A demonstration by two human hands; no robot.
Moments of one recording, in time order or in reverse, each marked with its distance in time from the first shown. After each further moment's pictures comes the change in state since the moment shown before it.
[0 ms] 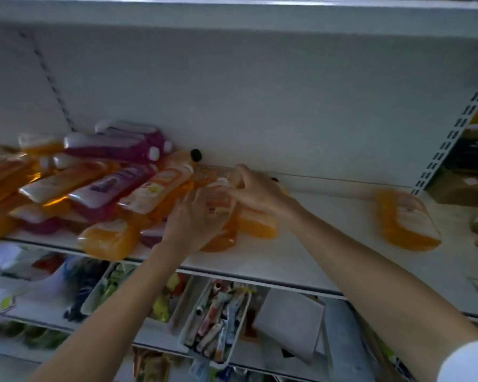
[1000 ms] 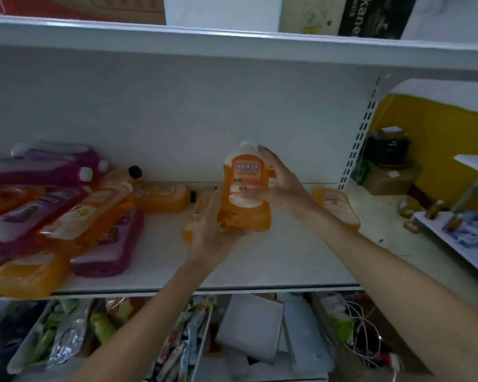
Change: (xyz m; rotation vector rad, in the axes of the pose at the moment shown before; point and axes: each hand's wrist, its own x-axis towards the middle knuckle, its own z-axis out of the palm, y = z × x) left_hand -0.009 0.095 0.063 -0.663 0.042 0.245; right_hand -0.079 0.080 -0.086 0.505 0.270 0.027
